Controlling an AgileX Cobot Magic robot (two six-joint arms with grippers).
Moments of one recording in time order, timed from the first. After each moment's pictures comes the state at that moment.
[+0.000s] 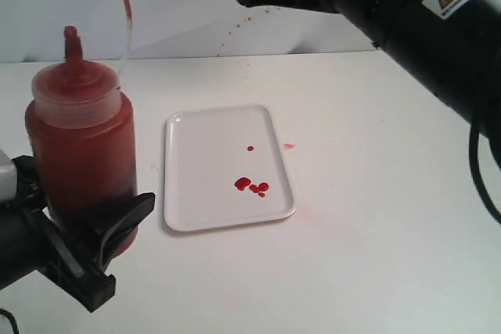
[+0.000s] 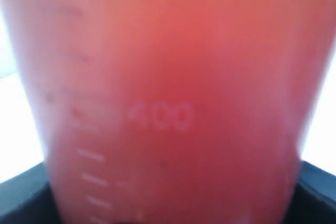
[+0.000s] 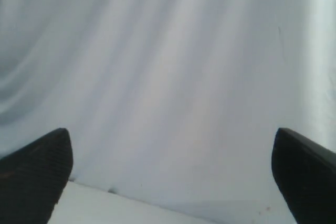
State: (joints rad) left arm -0.69 0.97 -0.24 -0.11 -0.33 0.13; right arm 0.79 1.30 -0.85 0.43 -0.60 -0.34
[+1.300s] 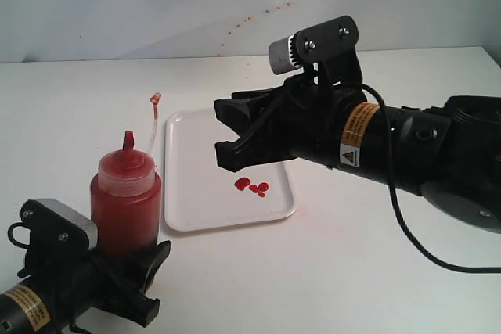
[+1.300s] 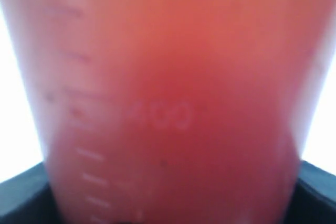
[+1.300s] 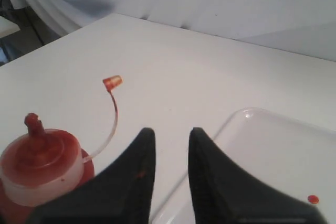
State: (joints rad) left arm -0.69 1.80 -0.10 -0.18 -1.14 -0.01; right arm 0.68 1.52 -0.75 -0.45 -0.45 0.56
